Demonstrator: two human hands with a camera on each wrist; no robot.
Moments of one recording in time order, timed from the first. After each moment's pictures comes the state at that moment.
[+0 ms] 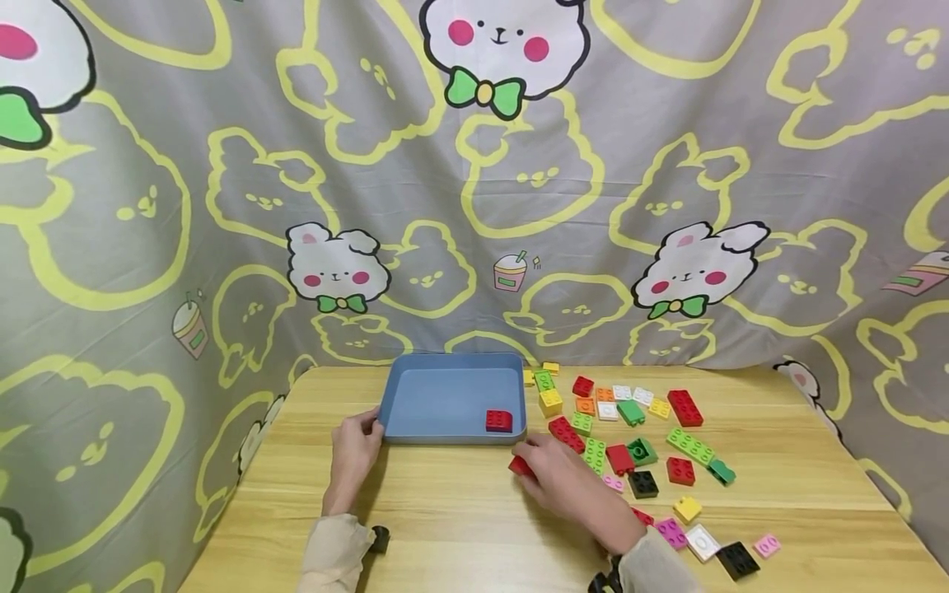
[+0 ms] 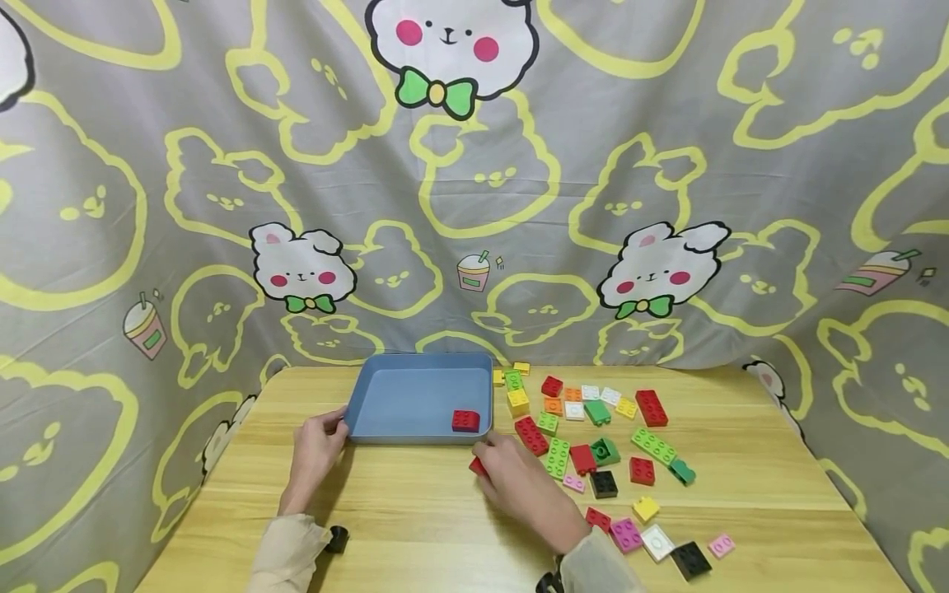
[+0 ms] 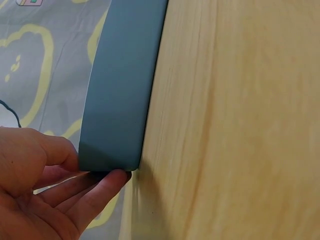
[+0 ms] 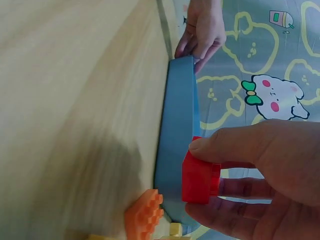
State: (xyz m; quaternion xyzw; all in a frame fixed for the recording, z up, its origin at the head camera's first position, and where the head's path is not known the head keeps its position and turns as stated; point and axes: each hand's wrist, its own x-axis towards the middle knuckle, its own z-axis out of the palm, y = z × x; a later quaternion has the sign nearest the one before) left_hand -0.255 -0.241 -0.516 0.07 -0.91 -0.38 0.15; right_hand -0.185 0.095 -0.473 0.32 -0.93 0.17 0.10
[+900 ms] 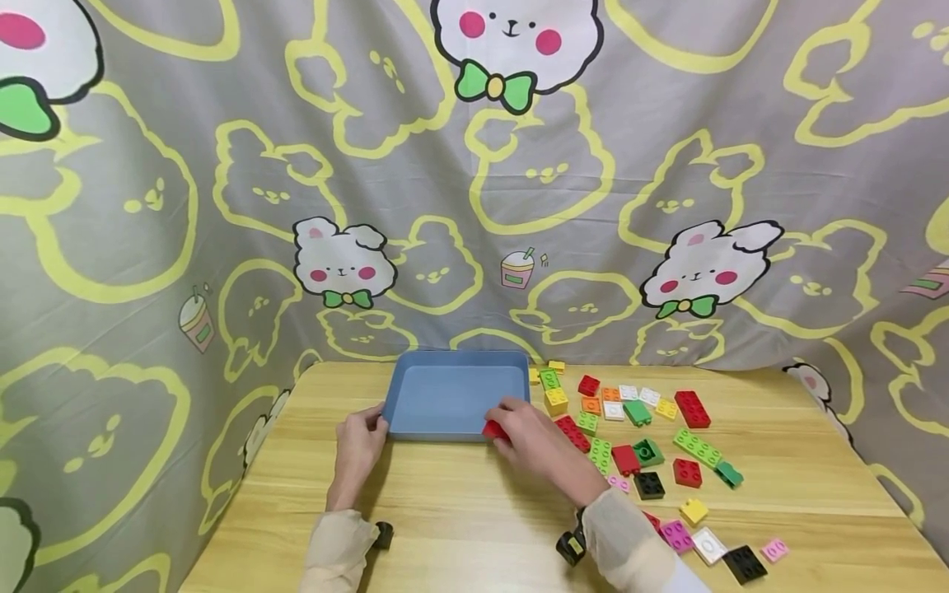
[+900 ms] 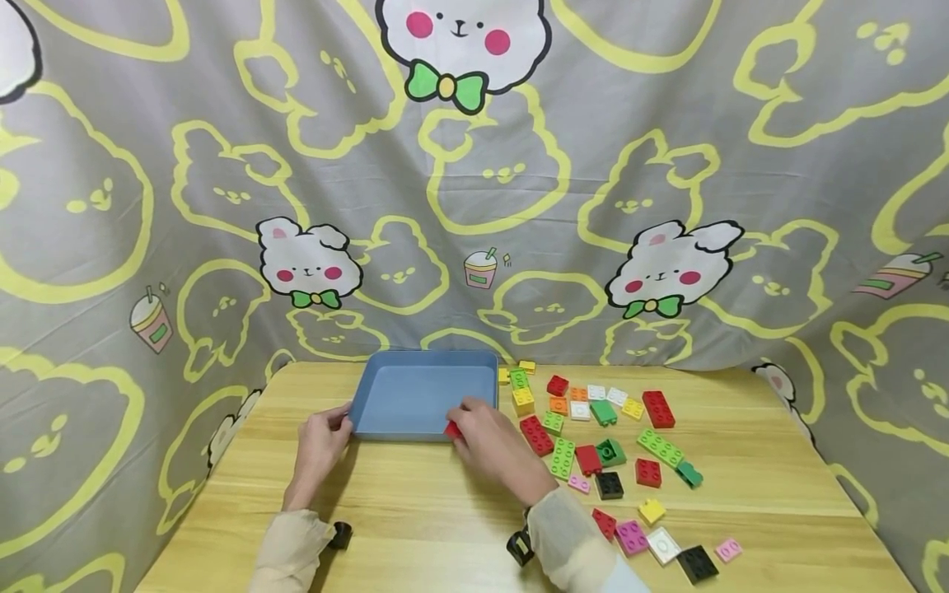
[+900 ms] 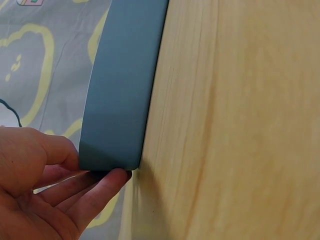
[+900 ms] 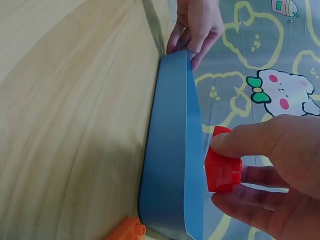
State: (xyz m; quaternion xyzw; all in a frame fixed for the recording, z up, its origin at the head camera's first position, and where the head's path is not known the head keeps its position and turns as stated) left_hand -0.256 -0.243 -0.518 0.06 -0.91 -0.39 0.14; right_hand -0.230 0.061 -0.464 0.34 -0.91 0.20 0.12
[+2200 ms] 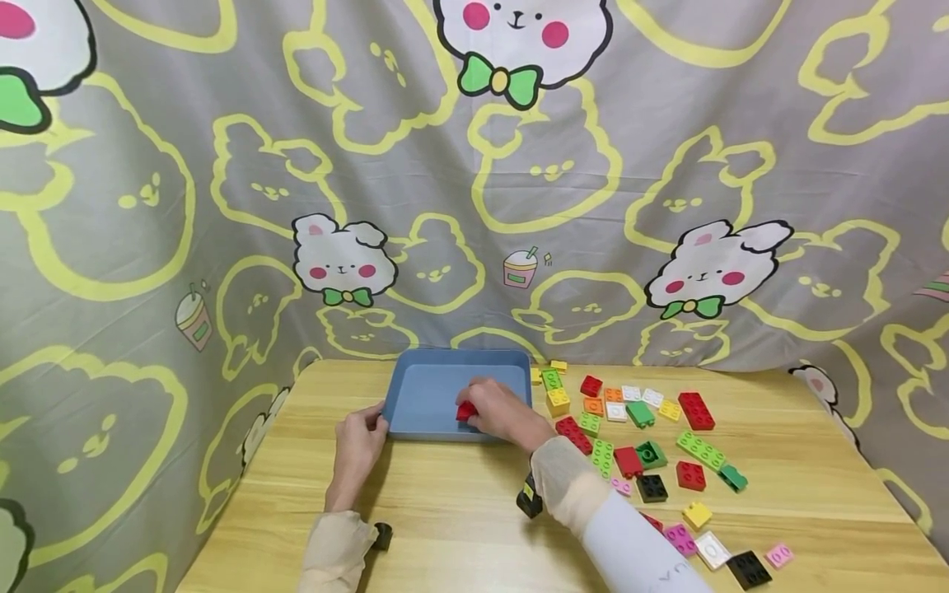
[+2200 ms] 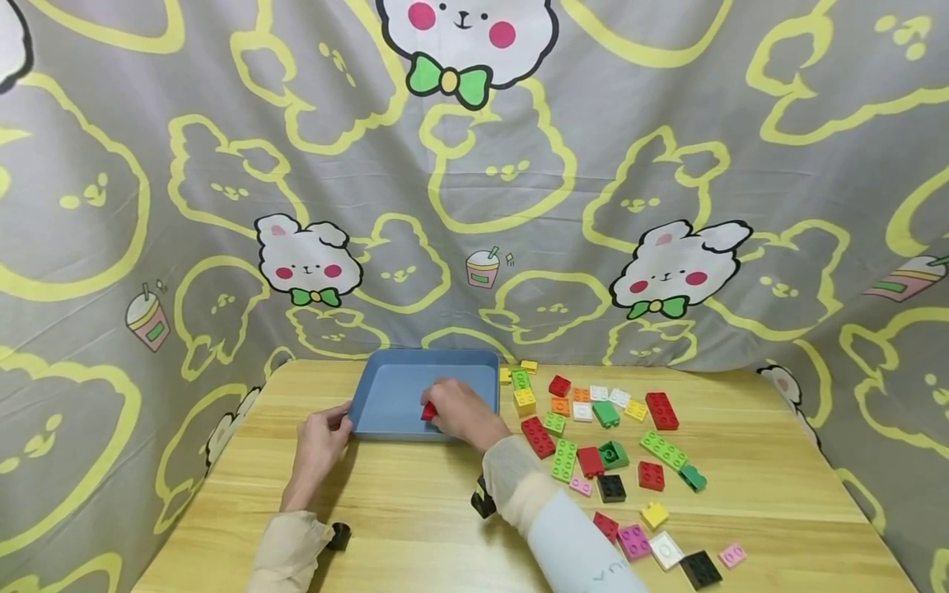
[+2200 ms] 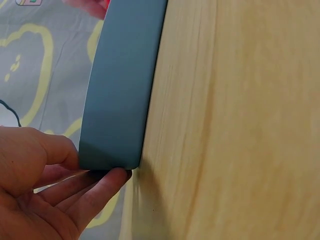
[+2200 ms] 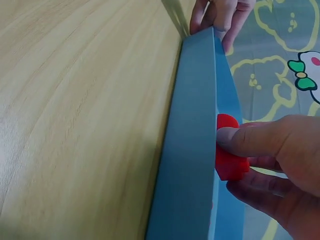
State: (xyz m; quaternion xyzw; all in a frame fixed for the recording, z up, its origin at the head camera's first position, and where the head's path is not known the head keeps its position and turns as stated) left_hand -0.258 -0.245 -0.518 0.06 -0.91 -0.39 0.14; right_hand -0.297 0.016 -0.470 0.38 -0.91 0.17 0.03
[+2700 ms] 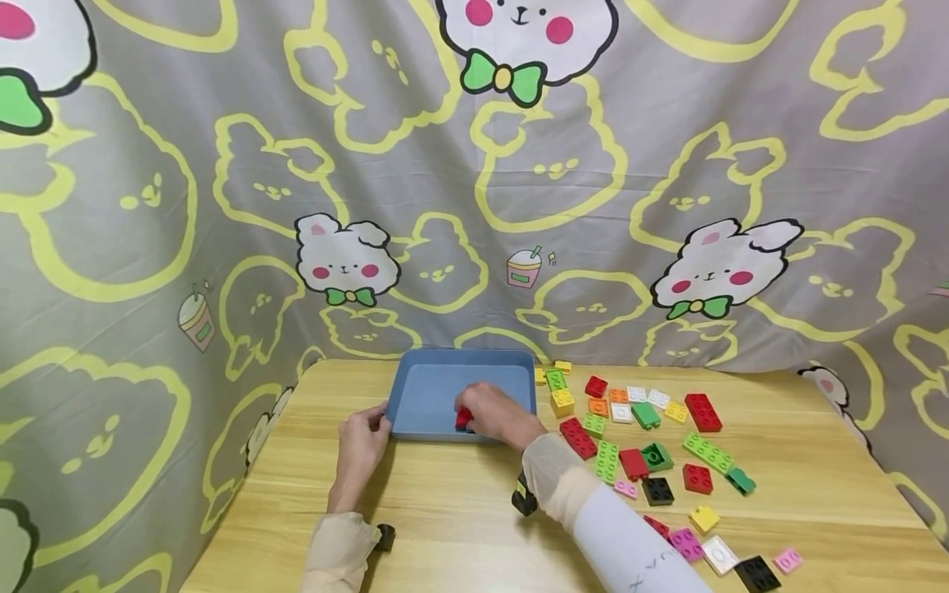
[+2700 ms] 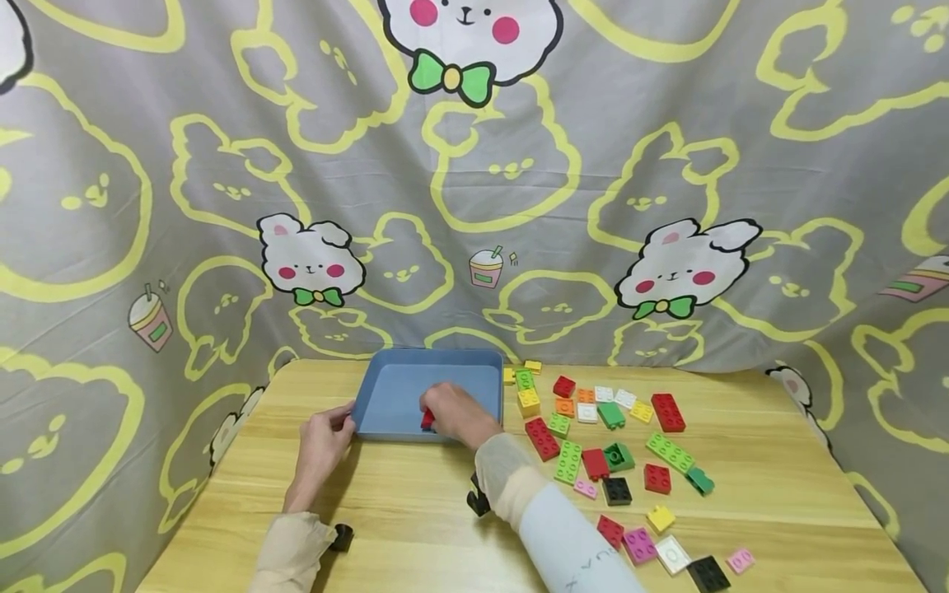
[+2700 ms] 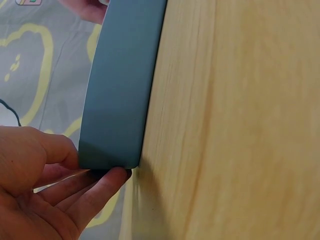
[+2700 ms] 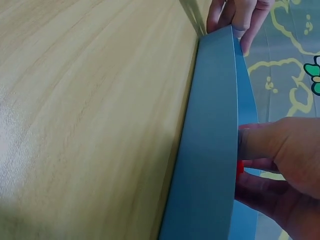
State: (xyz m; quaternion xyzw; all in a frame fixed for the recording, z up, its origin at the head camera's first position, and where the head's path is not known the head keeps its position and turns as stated) left_hand -0.259 -0.245 -0.518 0.06 -0.91 -0.38 0.15; right_hand -0.306 0.002 -0.480 0.37 -0.92 0.16 -0.02
